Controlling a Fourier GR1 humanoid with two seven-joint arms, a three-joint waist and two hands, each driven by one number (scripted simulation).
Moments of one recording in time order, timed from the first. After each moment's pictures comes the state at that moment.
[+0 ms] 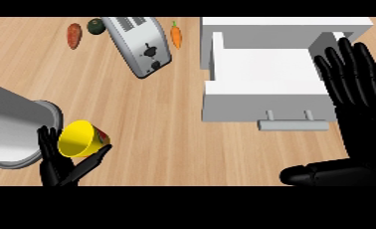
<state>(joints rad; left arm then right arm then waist) 0.01 0.05 0.28 -0.97 0.35 0.21 -0.80 -0.11 -0.08 -0.04 -2.10 -0.15 0.11 0.19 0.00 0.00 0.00</state>
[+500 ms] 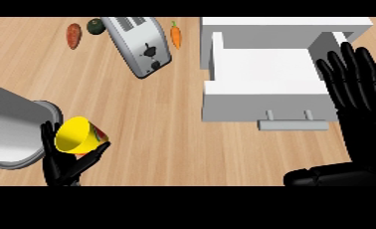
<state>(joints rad) -0.08 0.08 0.31 -0.81 0.42 0.08 -0.85 -0.08 -0.08 -0.05 -2.10 -0.16 0.13 0.17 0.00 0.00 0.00</state>
